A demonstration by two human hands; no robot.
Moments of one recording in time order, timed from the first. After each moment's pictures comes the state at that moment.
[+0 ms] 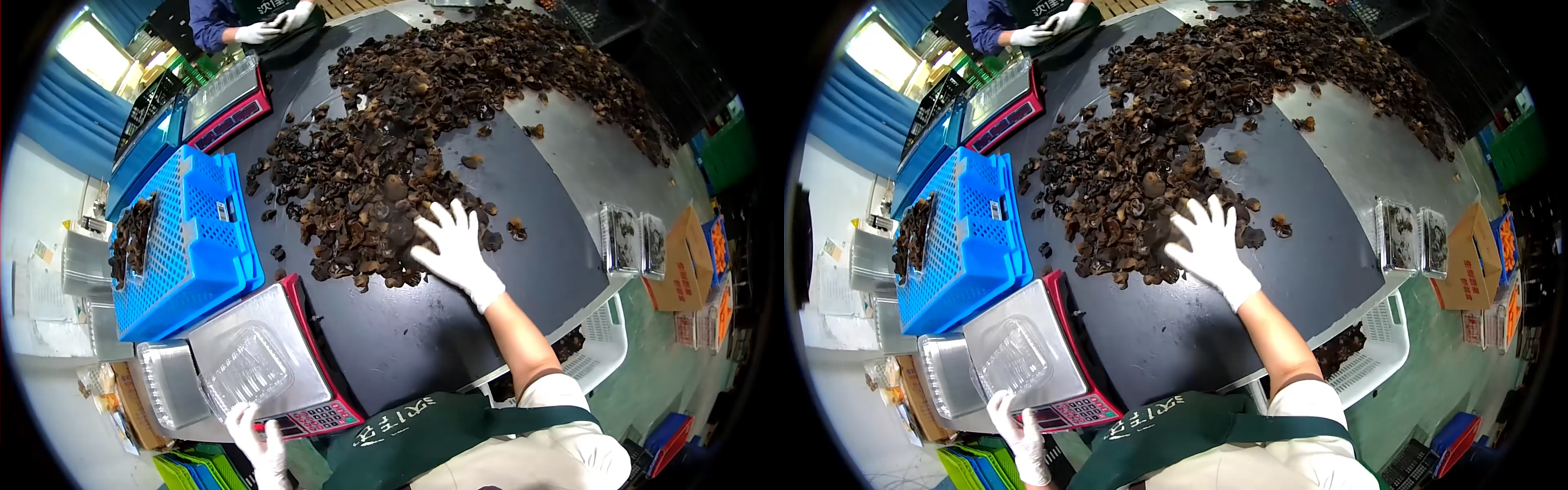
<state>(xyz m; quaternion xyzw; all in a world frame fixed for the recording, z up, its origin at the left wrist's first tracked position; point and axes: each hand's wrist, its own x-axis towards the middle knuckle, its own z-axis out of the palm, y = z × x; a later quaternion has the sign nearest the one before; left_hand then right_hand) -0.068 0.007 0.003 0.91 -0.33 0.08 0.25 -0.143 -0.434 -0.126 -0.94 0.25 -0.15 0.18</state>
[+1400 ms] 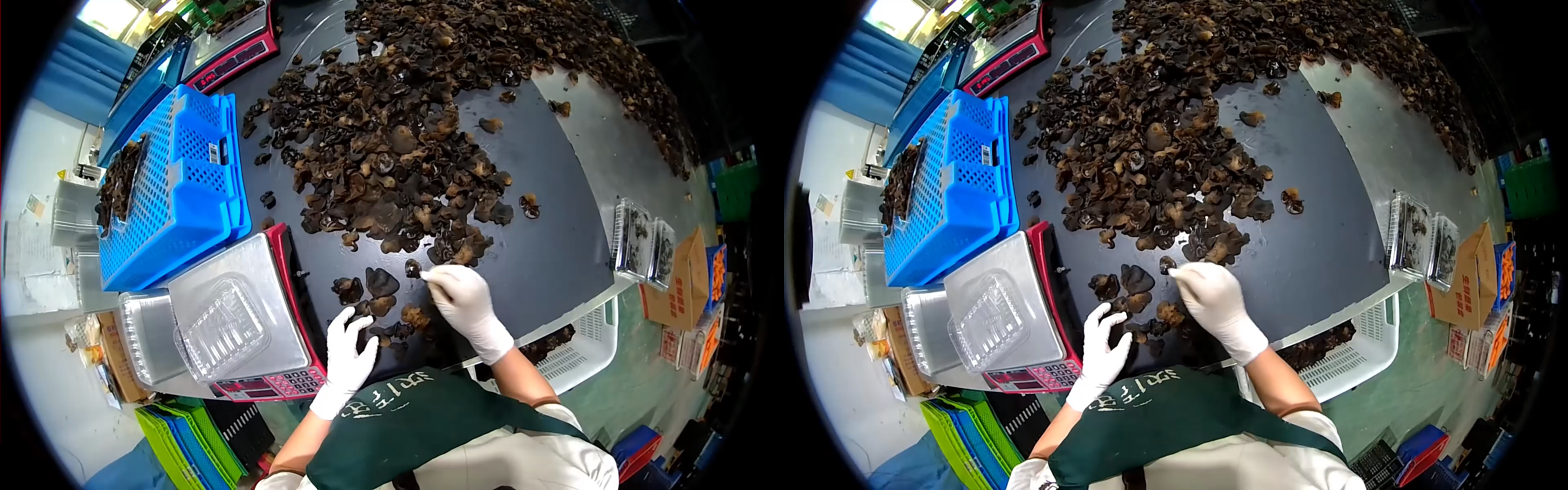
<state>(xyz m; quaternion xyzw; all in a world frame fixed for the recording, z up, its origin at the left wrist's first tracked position) -0.125 -0.130 -0.114 0.86 -0.34 -0.19 0.33 -0.215 -0.360 -0.115 -0.88 0.16 -0.26 0.37</state>
